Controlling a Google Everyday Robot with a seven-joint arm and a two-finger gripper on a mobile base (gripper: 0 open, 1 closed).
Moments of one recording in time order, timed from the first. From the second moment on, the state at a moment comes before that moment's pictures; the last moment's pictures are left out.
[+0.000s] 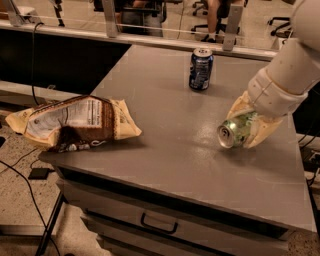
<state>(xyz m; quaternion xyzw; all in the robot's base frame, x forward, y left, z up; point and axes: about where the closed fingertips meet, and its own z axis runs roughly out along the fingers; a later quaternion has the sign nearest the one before) 0.488 -0.201 0.864 -0.84 0.52 0.00 0.13</state>
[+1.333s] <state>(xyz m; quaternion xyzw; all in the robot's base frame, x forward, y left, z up) 0.508 -0.188 0.933 -0.82 0.50 0.06 0.28</state>
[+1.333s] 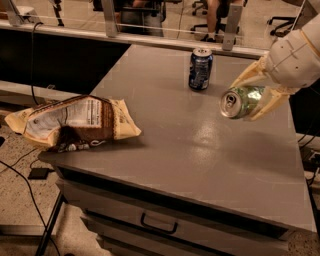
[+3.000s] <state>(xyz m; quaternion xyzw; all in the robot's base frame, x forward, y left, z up) 0.486 -0.008 0.928 -0.72 0.47 0.34 0.37</state>
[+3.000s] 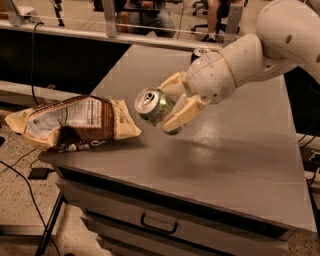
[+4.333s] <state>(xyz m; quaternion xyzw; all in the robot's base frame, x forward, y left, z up) 0.485 -0.020 0.934 -0.57 0.42 0.49 0.52</state>
